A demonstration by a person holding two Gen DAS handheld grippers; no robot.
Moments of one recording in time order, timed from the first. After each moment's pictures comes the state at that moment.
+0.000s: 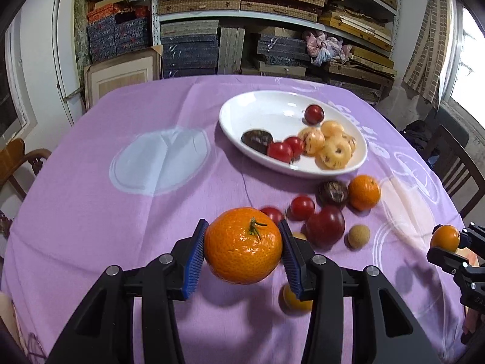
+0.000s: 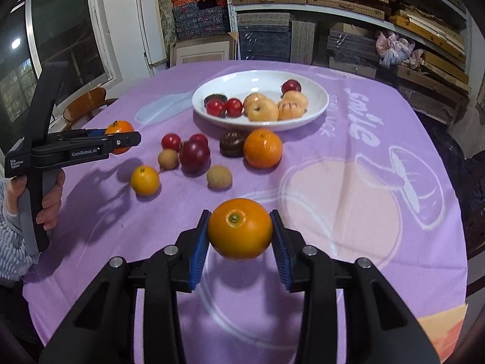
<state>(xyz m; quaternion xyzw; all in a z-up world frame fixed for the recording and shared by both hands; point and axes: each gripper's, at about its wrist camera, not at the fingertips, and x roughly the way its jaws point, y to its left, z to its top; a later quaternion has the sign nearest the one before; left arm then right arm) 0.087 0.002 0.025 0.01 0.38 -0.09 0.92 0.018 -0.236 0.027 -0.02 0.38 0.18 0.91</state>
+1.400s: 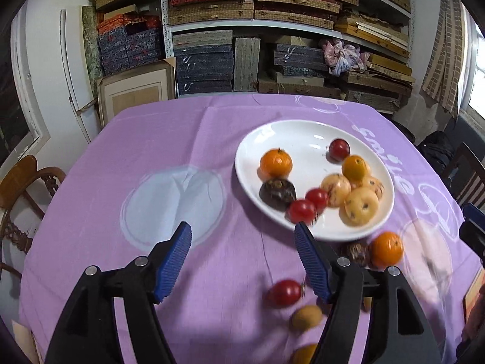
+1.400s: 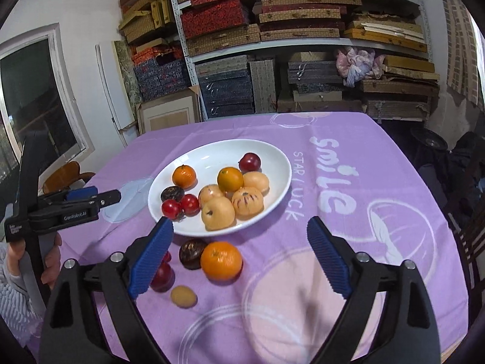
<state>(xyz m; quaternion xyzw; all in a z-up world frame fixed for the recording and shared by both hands) 0.128 -0.002 0.044 0.03 0.37 -0.04 0.93 0.067 -0.274 0.047 0.09 0.29 0.11 0.95</state>
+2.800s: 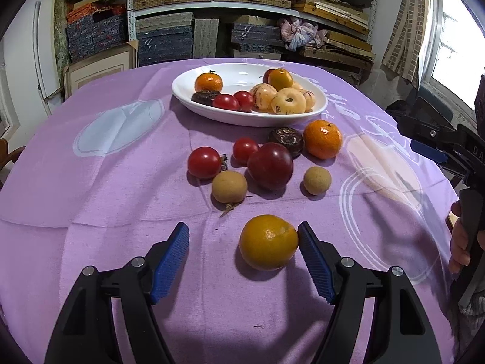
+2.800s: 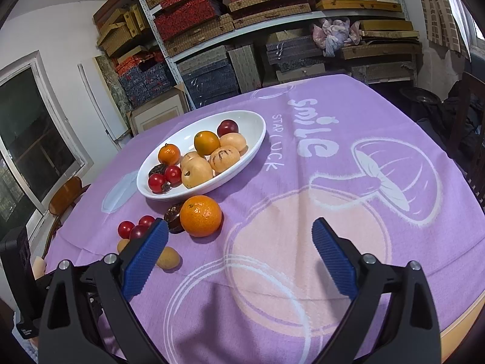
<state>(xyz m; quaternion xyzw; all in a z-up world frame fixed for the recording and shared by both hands) 0.044 -0.038 -0.027 0.02 0.40 -0.12 0.91 0.054 -0.297 0.008 0.15 0.32 0.10 0.93</state>
